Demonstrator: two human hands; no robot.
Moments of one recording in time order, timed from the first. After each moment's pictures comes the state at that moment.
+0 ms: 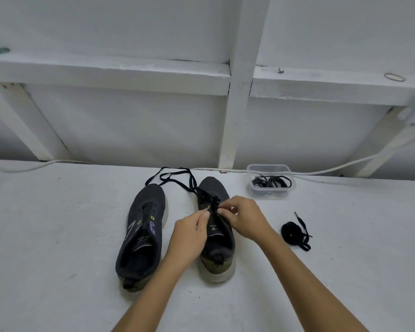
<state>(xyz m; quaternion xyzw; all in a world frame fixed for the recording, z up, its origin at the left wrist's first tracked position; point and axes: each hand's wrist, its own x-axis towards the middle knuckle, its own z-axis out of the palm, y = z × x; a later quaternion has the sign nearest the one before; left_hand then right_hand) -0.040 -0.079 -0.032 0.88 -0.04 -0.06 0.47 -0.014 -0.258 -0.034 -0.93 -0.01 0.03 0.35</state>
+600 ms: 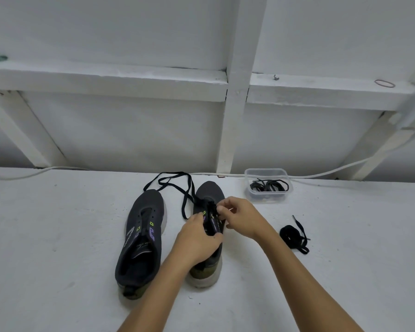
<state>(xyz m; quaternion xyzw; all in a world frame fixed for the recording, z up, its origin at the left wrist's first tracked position) -0.037 -0.087 -0.009 0.90 -0.06 -0.18 0.39 -0.007 -0.259 -0.032 -0.87 0.05 0.09 0.49</state>
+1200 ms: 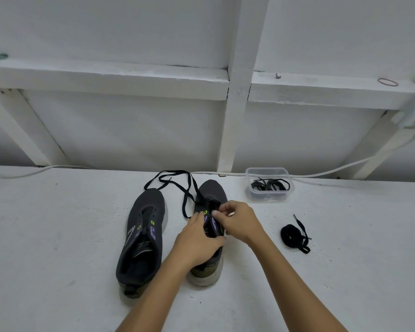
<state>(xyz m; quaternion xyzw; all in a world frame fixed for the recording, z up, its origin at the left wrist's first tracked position) -0.038 -0.085 -0.014 0.90 -0.06 -0.20 0.38 -0.013 -0.240 -0.042 -0.86 0.12 0.03 0.49</state>
